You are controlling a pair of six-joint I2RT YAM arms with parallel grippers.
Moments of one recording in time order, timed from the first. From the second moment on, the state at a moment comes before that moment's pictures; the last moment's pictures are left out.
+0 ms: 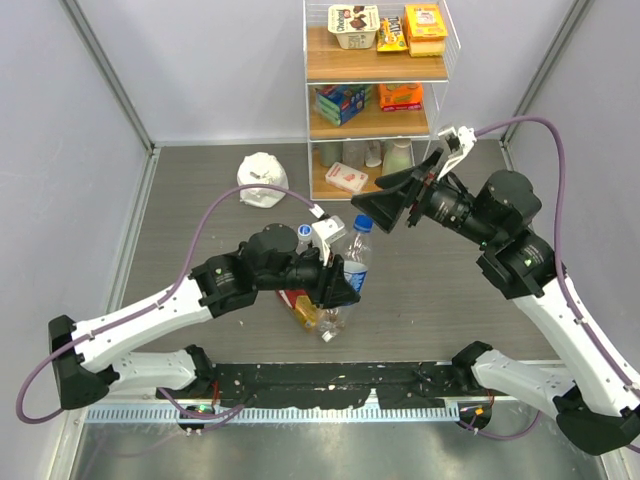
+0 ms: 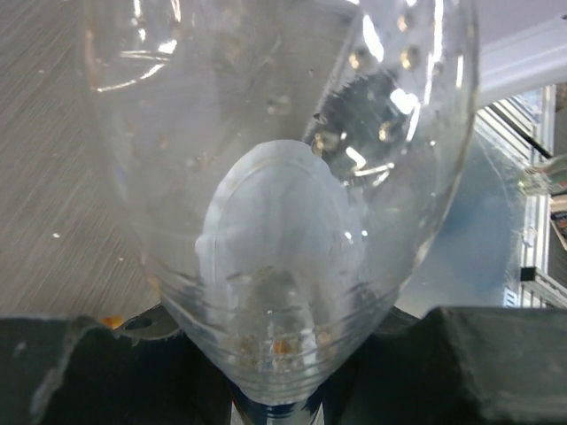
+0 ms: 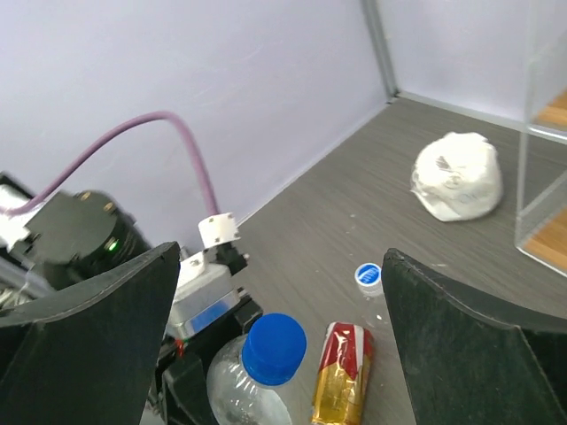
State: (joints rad) left arm -1.06 1.11 1.05 -0.30 0.32 -0.39; right arm 0.57 0.95 1.26 -0.19 -0.44 0.45
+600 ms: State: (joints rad) left arm -1.06 1.23 1.18 -0.48 0.02 -0.39; right arm 0.59 1.07 1.28 -0.39 -0.12 0.58
